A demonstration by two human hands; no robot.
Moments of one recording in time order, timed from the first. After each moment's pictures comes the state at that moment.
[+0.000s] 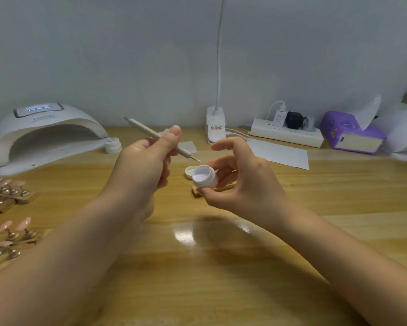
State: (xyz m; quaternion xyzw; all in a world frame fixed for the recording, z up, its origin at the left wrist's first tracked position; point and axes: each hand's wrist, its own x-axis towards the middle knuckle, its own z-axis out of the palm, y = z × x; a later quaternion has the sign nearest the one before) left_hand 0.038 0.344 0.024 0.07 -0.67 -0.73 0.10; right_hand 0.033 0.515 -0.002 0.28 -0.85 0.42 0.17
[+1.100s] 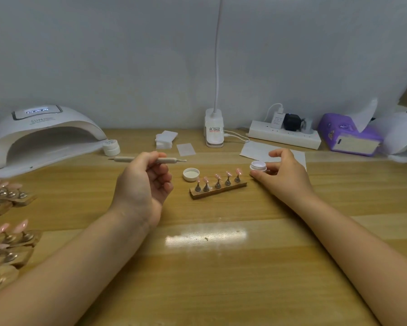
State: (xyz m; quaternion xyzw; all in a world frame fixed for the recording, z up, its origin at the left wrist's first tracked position) left_hand 0.028 0.347 -0.001 0.12 -0.46 -0.87 0.08; right_hand -0.038 0.598 -0.043 -0.02 -0.91 0.38 0.15
